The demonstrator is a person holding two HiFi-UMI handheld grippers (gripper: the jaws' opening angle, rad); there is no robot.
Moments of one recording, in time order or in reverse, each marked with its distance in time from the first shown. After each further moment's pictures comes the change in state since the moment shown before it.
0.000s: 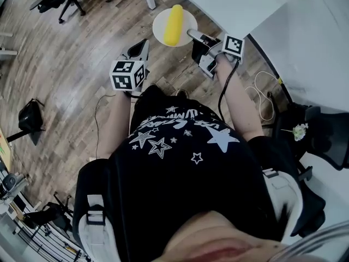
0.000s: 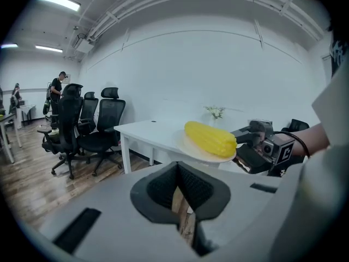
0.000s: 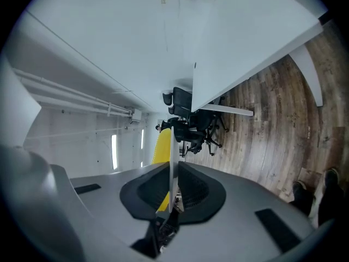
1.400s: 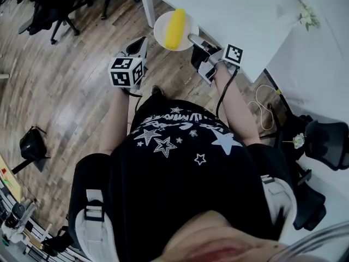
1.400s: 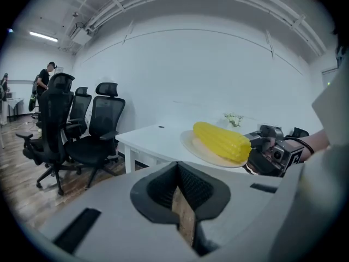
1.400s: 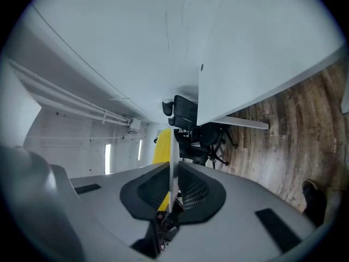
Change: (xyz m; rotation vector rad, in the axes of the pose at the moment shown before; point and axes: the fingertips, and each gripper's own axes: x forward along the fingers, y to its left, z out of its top) left arm 0.135 0.228 0.093 -0.012 -0.021 -0.100; right arm 0.216 0.014 0.109 -0.040 -0.130 0.004
